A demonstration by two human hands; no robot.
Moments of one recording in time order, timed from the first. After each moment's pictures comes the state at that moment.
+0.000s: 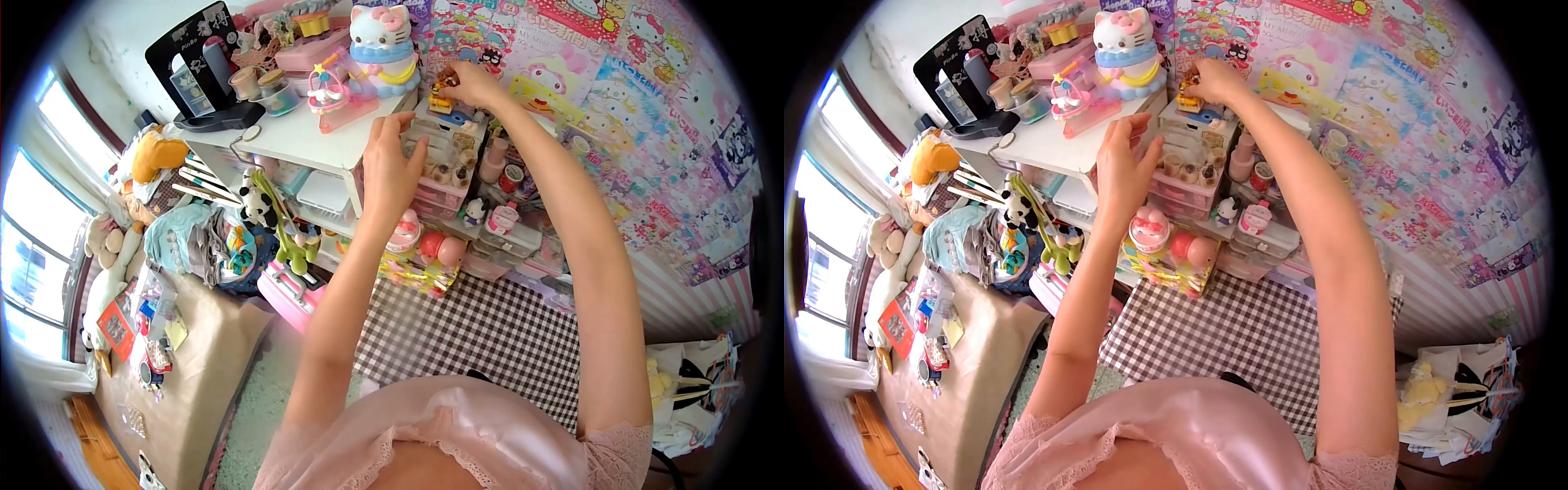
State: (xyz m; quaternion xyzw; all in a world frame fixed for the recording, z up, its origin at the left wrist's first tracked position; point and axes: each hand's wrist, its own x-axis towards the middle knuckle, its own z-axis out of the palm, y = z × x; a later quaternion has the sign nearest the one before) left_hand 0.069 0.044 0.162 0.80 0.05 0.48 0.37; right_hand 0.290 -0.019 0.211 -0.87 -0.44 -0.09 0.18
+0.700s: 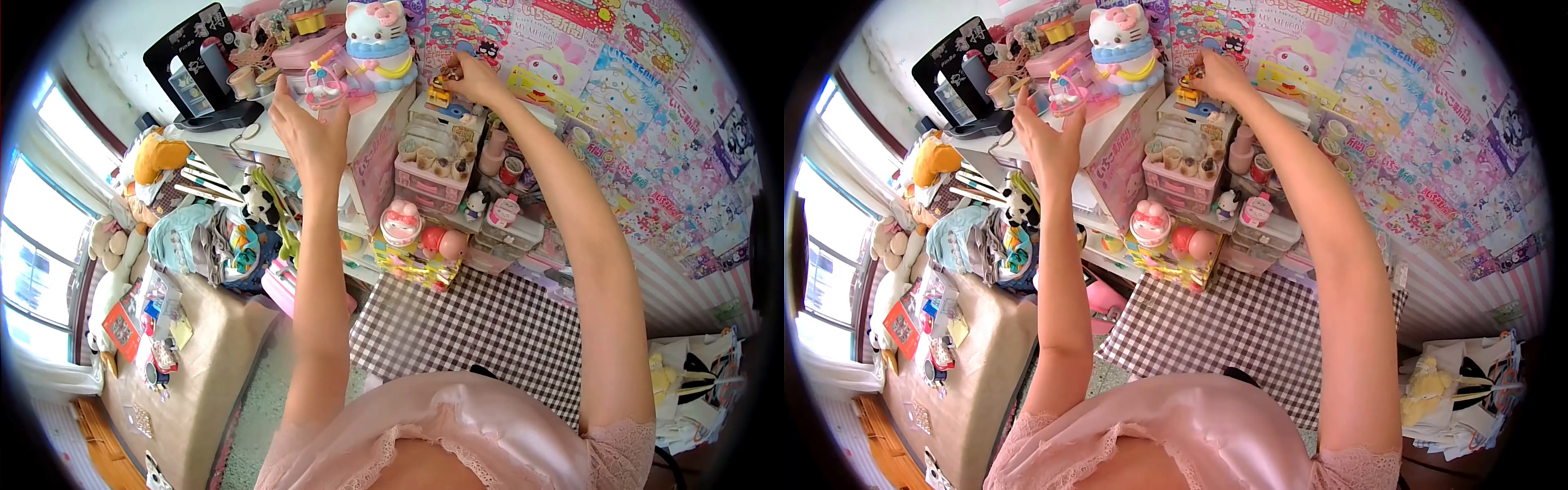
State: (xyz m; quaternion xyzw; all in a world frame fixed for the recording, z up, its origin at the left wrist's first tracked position) left_hand 0.049 0.107 0.188 0.75 0.19 0.61 0.16; right_hand 0.288 -0.030 0.203 -0.85 -0.44 -0.14 0.25
